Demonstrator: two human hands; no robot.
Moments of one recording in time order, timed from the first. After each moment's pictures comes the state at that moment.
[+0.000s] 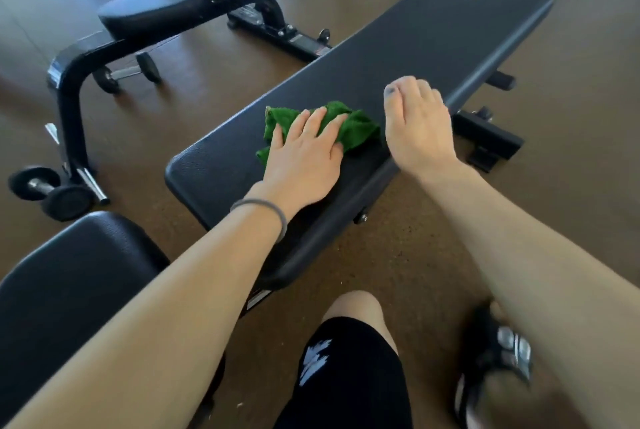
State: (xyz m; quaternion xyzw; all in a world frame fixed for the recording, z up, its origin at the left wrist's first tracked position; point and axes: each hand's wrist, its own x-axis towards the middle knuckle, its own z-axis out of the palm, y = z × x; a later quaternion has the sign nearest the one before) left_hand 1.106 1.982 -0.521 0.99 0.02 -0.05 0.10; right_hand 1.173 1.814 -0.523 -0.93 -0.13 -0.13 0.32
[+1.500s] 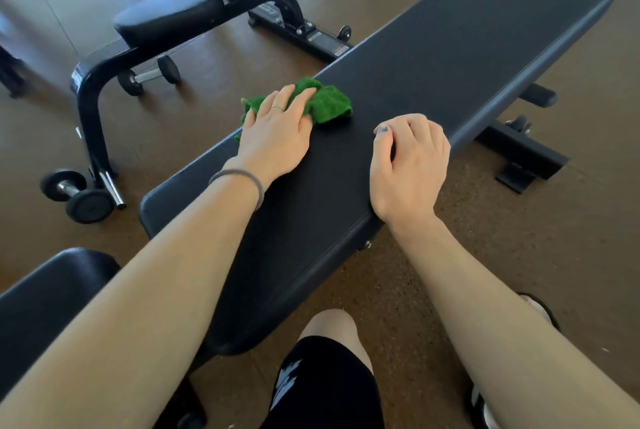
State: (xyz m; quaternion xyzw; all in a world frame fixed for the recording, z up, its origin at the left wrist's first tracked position) left_hand 1.203 2.015 -0.518 0.99 0.11 -0.02 0.10; right_hand 1.200 1.827 -0.564 -0.87 -0.06 -0.25 0.42
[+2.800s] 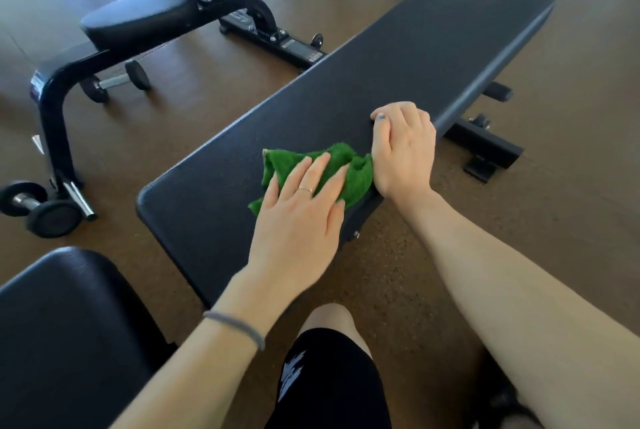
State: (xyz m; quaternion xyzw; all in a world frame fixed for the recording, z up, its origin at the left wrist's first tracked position) left_hand 1.066 1.958 -0.532 1.00 -0.01 0.02 0.09; right_hand 1.202 1.818 -0.566 -0.88 -0.08 -0.23 0.40
